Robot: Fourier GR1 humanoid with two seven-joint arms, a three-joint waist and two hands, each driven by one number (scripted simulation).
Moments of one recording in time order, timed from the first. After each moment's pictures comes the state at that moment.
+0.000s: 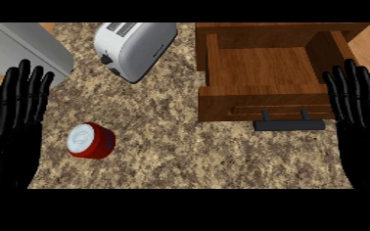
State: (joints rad) left arm 0.02 0.10 0.02 -2.10 -0.04 0.00 0.00; right arm 0.01 -0.11 0.02 -2.10 0.01 0.00 0.02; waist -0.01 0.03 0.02
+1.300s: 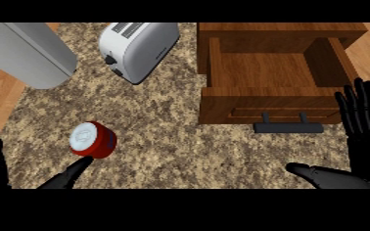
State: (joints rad) left arm 0.33 0.00 -0.14 -2.30 -0.38 0.65 0.45; right arm 0.12 -0.08 -0.09 -2.07 -0.04 -0.03 0.15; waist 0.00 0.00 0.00
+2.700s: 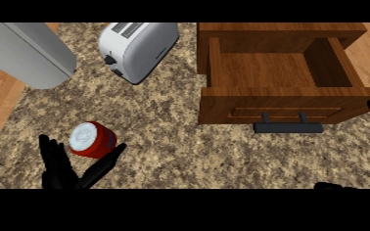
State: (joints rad) left arm 0.27 0.00 -0.13 -1.65 0.07 0.83 -0.13; right arm 0.18 -0.09 -0.19 -2.21 -0.10 0.03 0.22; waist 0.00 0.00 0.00
